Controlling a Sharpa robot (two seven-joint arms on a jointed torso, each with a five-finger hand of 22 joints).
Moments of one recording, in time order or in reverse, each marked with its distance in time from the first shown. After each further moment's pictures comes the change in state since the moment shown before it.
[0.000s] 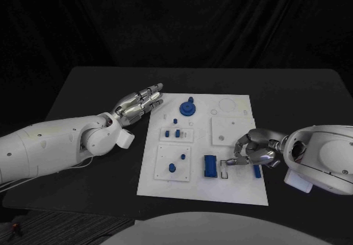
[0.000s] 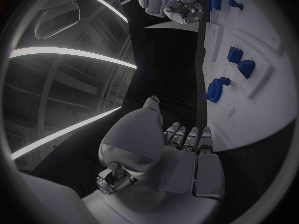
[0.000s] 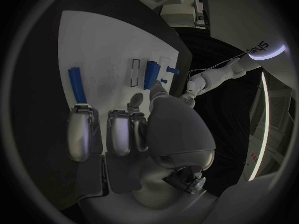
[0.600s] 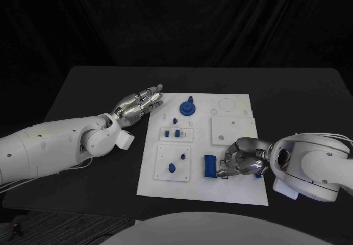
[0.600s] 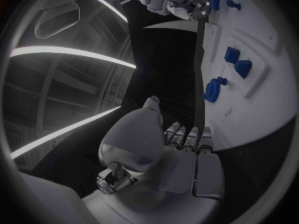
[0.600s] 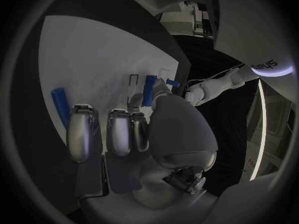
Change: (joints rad) left arm -0.006 0.000 0.000 -0.003 0.000 0.005 -0.001; left_hand 0.004 0.004 0.003 -0.003 0.000 0.000 0.000 0.000 0.000 0.000 0.000 0.000 0.000 0.000 0.000 0.000 -0.001 0.000 0.000 0.000 0.000 0.000; right arm -0.068 0.068 -0.001 -0.015 -0.068 0.001 0.020; right_hand -0.010 -0.063 -0.016 0.010 0.000 0.000 0.000 -0.004 0.004 0.000 0.000 0.000 0.000 0.002 -0.002 0.000 0.000 0.000 0.000 0.000 0.004 0.000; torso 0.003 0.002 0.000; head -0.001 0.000
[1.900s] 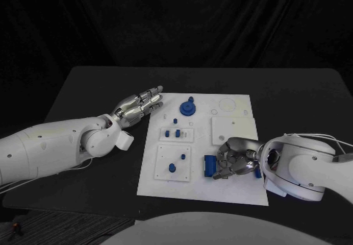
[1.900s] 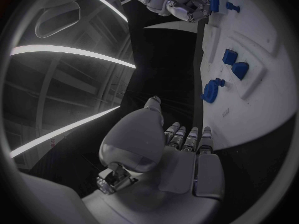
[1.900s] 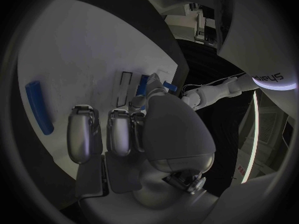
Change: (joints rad) left arm -0.004 -0.001 0.000 -0.002 0.000 0.011 -0.008; left_hand 0.014 0.005 0.011 -0.017 0.016 0.000 0.000 0.004 0.001 0.000 0.000 0.000 0.000 0.000 0.000 0.000 0.001 0.000 0.000 0.007 0.000 -0.001; right arm -0.020 0.062 0.000 -0.026 -0.085 -0.020 0.039; right_hand 0.109 0.037 -0.027 -0.039 0.009 0.072 -0.004 0.081 0.077 0.004 -0.004 0.000 0.001 -0.001 -0.004 0.005 0.000 0.000 -0.004 -0.004 0.020 0.001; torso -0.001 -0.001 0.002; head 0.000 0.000
